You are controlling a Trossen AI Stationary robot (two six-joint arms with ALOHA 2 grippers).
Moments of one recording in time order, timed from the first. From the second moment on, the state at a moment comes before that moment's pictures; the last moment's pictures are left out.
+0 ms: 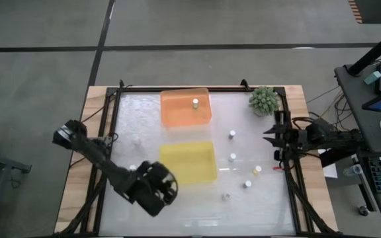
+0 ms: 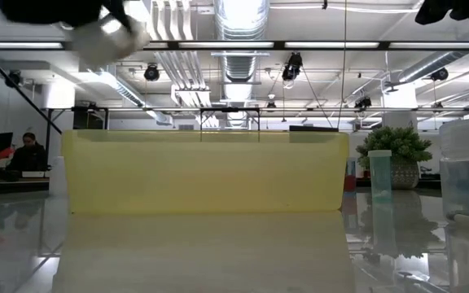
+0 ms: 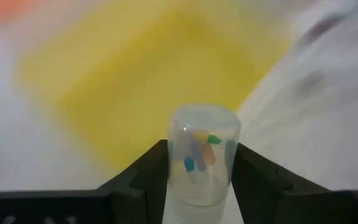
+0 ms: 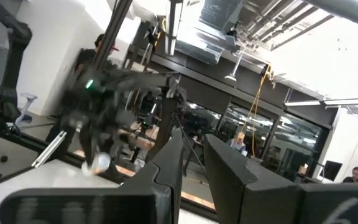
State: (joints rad) left arm -0.65 1.65 1.38 -0.91 -0.66 -1.38; right arm 0.07 0.08 0.20 0.21 -0.08 -0.41
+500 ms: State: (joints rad) left arm -0.35 1.55 1.30 0.00 -0.45 -0.19; right arm 0.07 0.44 0.22 0.43 -0.08 -0.34
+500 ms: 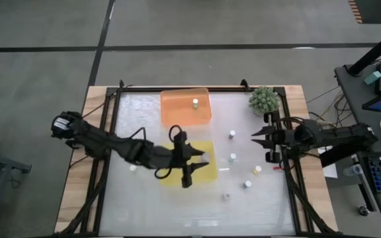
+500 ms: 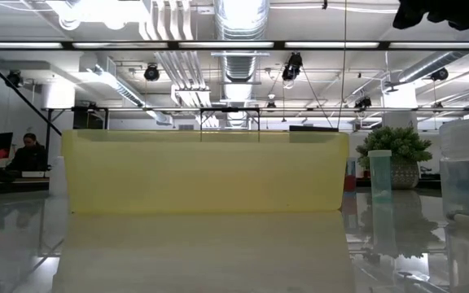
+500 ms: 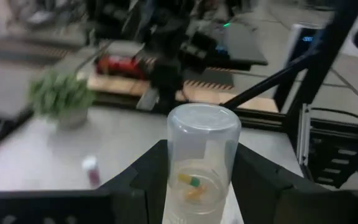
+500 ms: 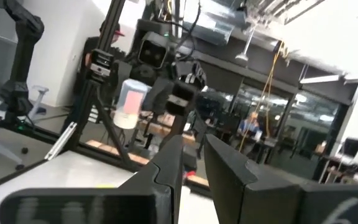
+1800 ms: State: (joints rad) left arm -0.18 1.55 1.01 0.63 -0.27 0.24; right arm 0.07 1.15 0.63 0.46 -0.08 -0.24
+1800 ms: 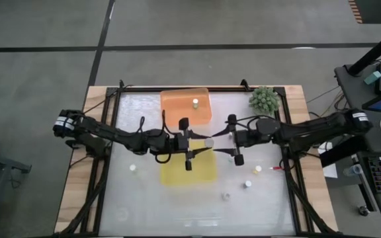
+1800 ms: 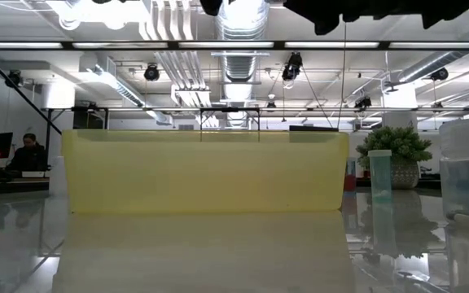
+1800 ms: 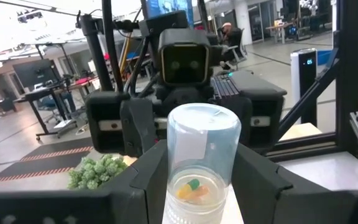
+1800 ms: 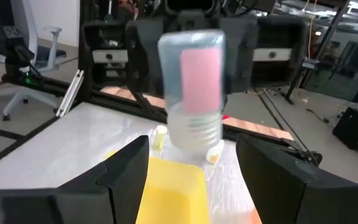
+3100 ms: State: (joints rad) left arm -0.17 1.55 1.01 0.62 -0.27 0.24; right arm 0.07 1.22 0.70 0.49 -0.09 -0.26
